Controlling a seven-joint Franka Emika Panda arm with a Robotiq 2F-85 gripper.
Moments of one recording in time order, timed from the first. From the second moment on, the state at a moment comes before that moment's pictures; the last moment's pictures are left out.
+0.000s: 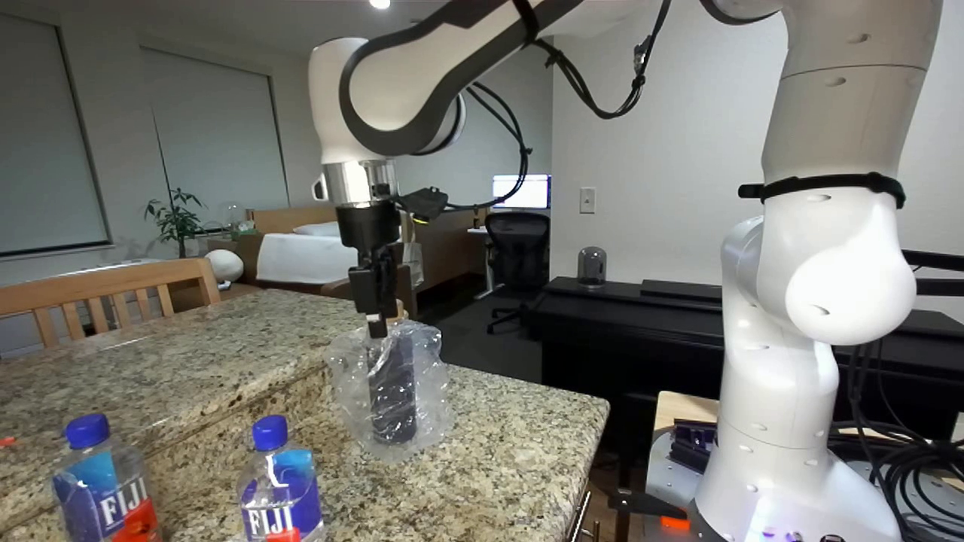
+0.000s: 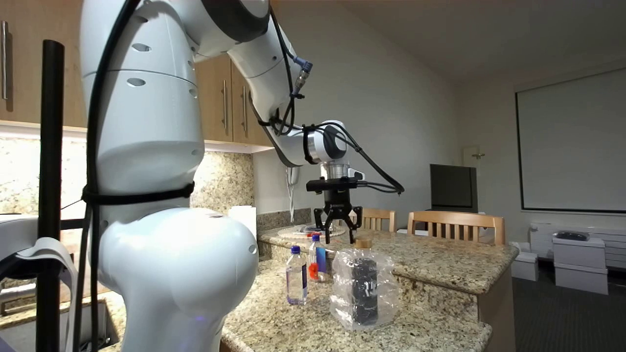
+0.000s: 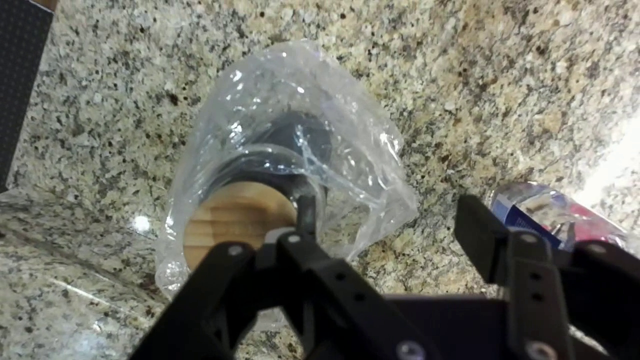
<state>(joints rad) 0.17 -0.10 0.12 -2.23 -0.05 2.09 -0.14</state>
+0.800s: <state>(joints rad) 0.17 -0.10 0.13 -2.23 -0.04 2.02 -0.14</state>
